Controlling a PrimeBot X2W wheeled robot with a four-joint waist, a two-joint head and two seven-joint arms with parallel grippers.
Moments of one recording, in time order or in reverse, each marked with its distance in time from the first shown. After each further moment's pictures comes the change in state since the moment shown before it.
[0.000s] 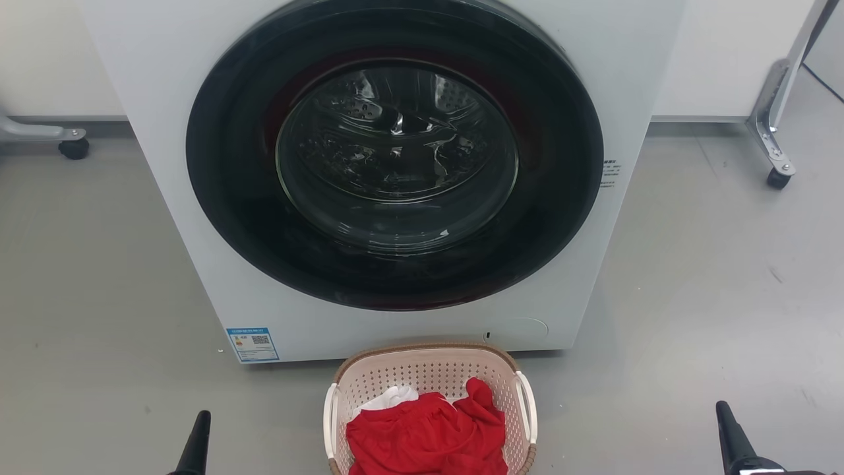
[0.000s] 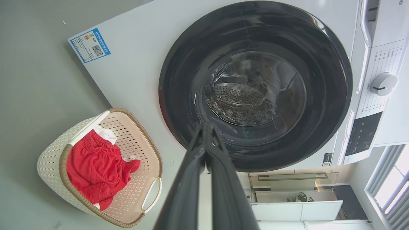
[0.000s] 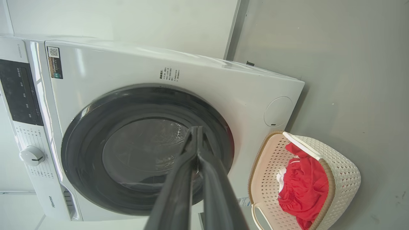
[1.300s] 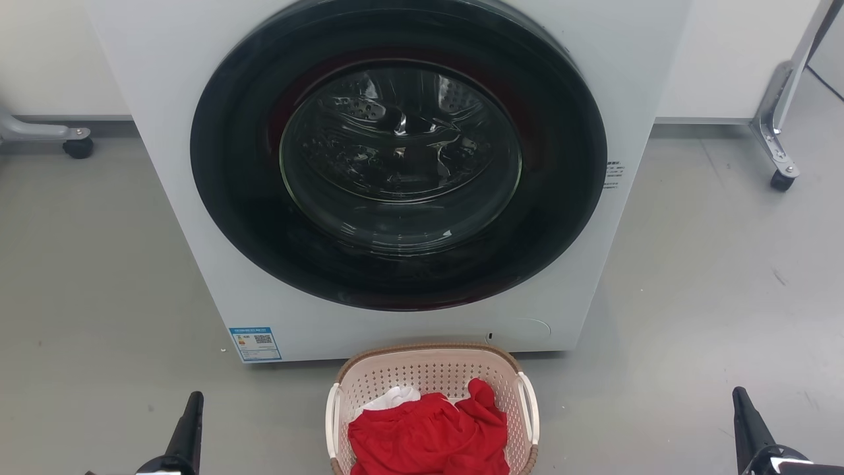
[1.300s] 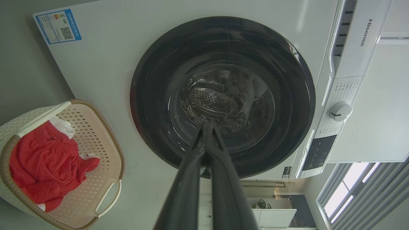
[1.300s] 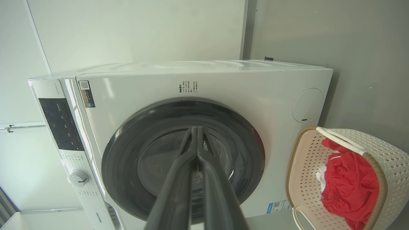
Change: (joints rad) left arm -0.036 -0.005 0.035 0.004 -0.191 -0.035 0.044; right arm -0.034 0.001 -0.059 0.015 0.184 0.035 0.048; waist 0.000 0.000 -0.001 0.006
